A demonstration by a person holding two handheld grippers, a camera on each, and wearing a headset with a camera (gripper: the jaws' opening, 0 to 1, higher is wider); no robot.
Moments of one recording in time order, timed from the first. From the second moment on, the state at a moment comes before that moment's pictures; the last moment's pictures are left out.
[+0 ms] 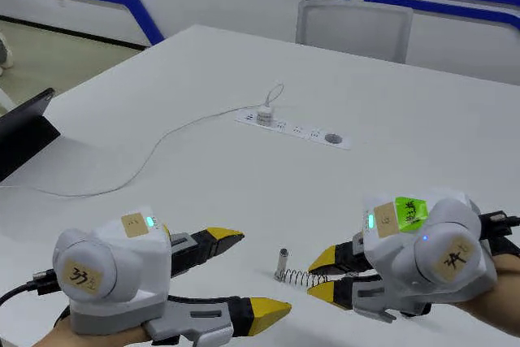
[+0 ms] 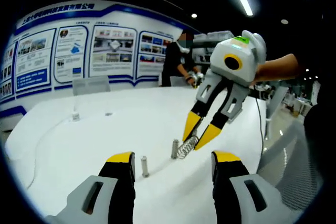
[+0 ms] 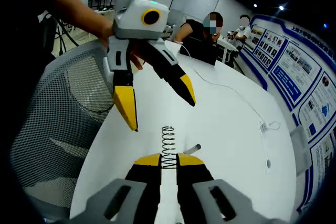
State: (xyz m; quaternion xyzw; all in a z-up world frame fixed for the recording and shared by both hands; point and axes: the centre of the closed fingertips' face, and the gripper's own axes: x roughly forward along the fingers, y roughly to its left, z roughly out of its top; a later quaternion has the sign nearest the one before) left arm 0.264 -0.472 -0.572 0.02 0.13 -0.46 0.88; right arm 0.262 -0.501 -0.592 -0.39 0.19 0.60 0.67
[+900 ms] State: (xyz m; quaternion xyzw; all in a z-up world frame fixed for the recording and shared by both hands) left arm 0.244 -0.509 -0.563 0.07 0.13 -0.54 0.83; right arm 0.241 -0.504 -0.574 -0.38 0.16 0.63 0.65
